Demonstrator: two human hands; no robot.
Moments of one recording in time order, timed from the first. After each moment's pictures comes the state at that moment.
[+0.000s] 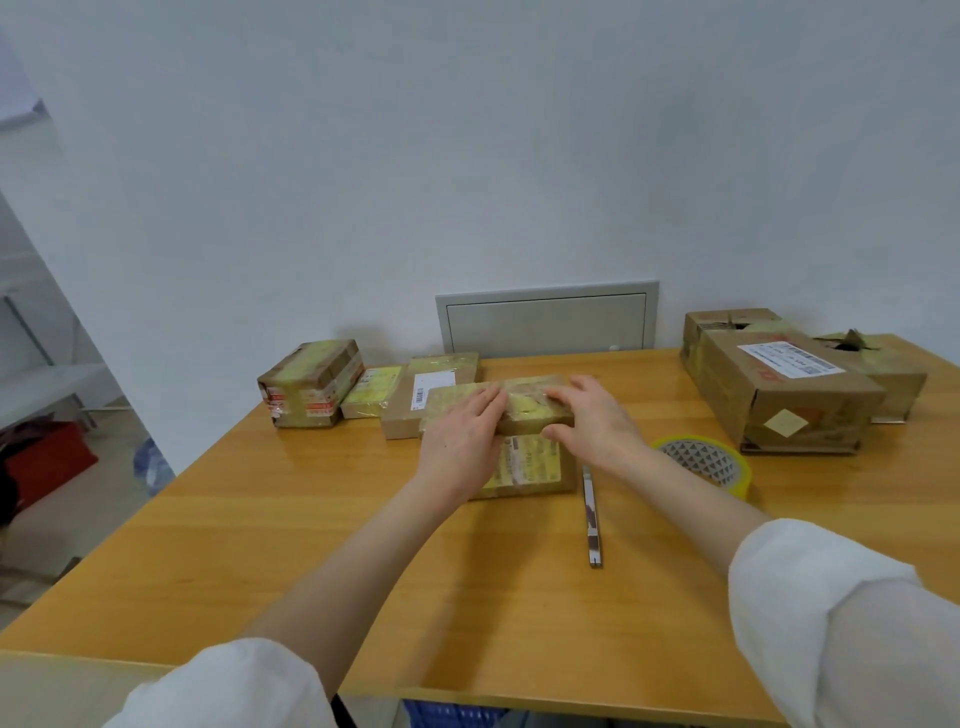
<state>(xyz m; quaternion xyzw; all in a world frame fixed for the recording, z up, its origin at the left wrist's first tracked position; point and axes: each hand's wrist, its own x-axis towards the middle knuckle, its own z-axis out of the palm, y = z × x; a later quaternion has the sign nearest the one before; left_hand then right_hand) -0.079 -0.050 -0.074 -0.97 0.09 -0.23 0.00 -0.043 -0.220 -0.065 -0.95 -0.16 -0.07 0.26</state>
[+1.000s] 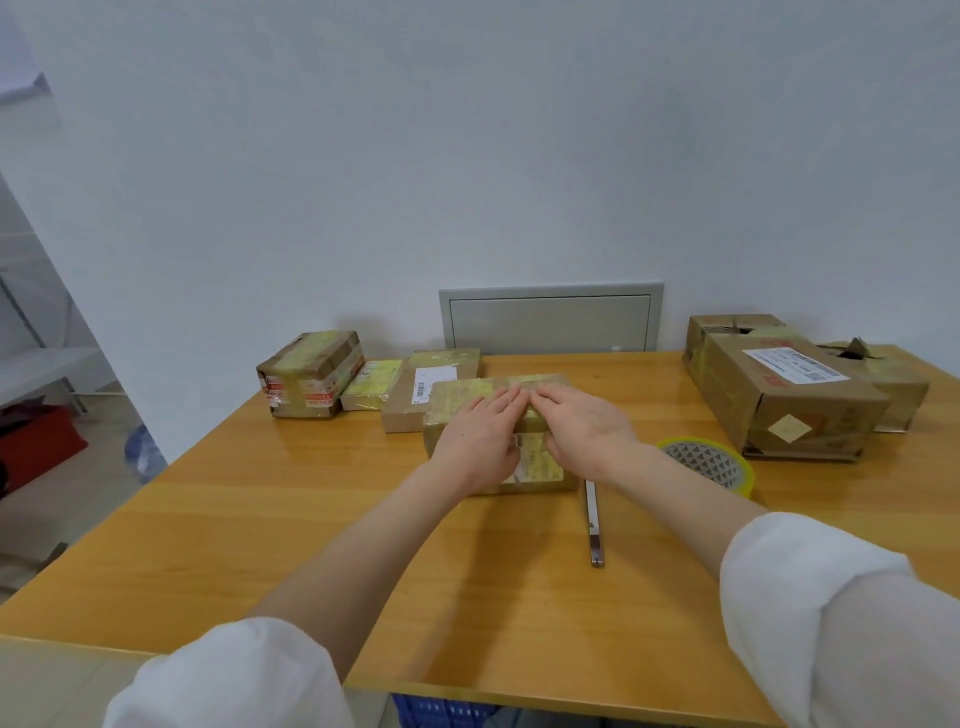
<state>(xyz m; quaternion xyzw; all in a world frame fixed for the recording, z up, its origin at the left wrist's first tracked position) -0.073 -0.057 -0.071 -0.98 0.14 -0.12 -0.01 -0.056 -0.208 -0.059 -0.95 -0.27 -0.11 0.07</state>
